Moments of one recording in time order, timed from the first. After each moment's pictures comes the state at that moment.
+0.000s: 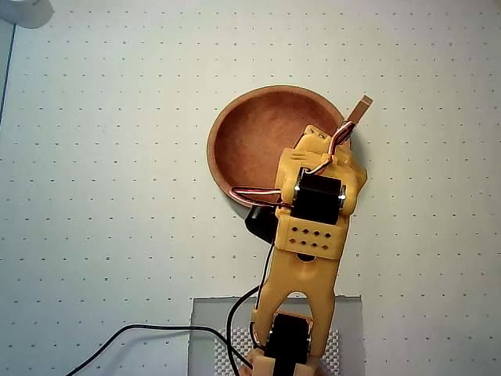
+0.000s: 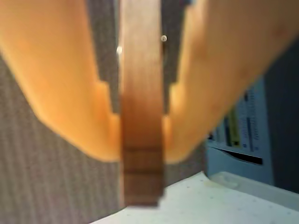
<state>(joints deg) 9.0 115.8 69.6 100.8 -68.9</state>
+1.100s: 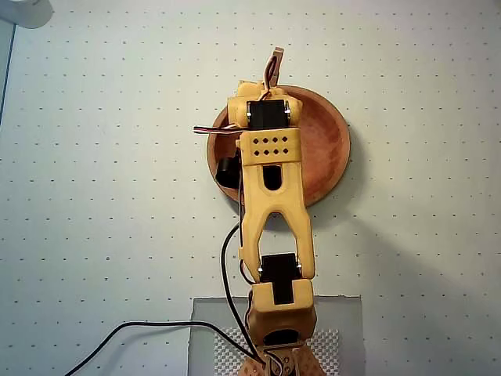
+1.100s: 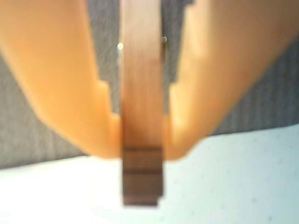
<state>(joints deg) -7.6 83.2 69.6 79.2 -71.8</state>
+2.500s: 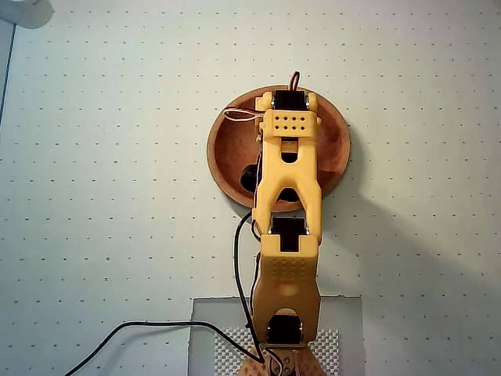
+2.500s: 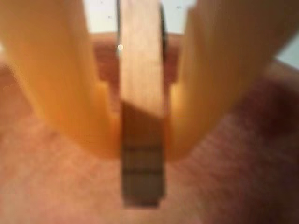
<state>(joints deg) 1.6 66.8 70.8 78.9 -75.1</state>
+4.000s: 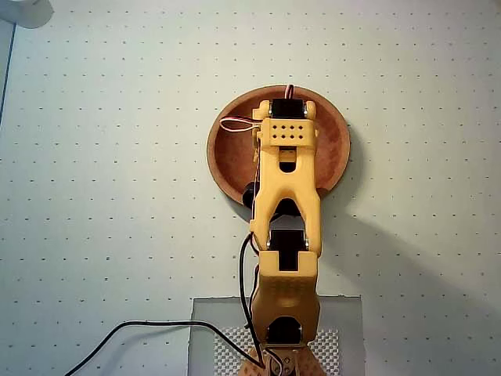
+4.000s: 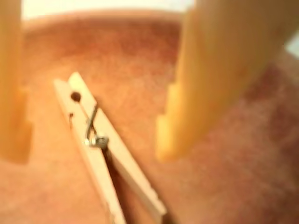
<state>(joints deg) 0.4 80.8 79.5 82.8 -78.8</state>
